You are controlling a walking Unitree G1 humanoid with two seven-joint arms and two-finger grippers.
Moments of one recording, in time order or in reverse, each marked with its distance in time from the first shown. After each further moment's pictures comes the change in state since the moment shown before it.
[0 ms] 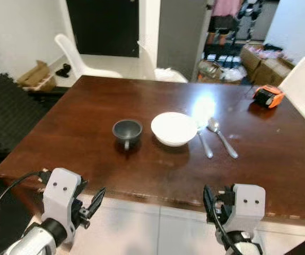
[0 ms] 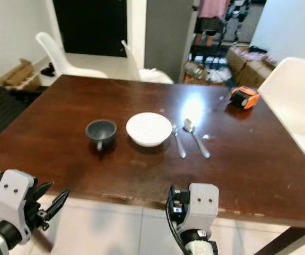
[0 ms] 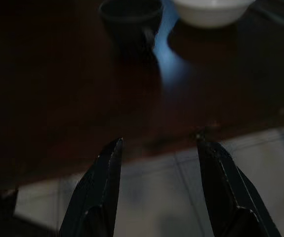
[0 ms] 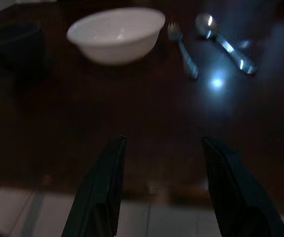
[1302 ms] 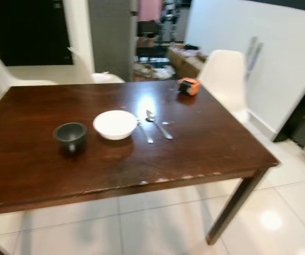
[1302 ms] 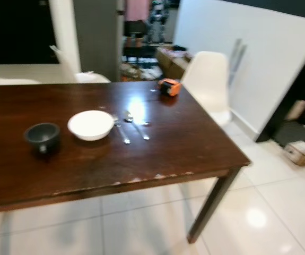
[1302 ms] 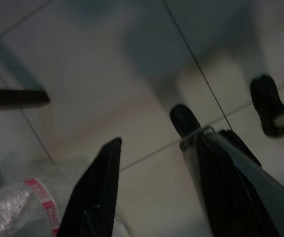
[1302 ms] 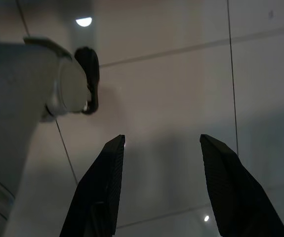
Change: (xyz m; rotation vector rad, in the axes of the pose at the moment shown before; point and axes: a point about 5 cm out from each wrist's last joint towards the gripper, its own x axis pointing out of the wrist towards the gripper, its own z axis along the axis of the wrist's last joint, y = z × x) left arm -0.060 -0.011 -0.242 0.004 0.885 0.158; right arm -0.140 -0.092 -0.221 -0.231 1.097 -0.005
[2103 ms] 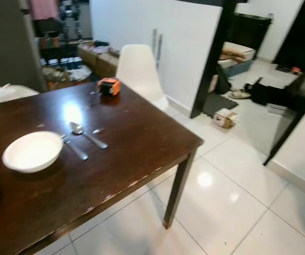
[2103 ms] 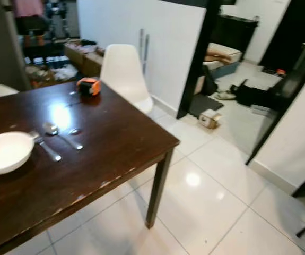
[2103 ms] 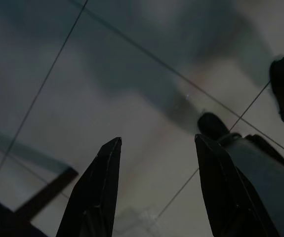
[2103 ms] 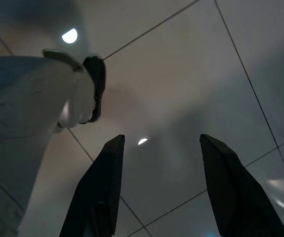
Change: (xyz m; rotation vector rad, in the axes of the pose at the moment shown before) left arm 0.001 0.005 -0.019 0.047 0.038 0.024; right arm 0.005 0.003 0.007 -0.036 -0.025 0.024
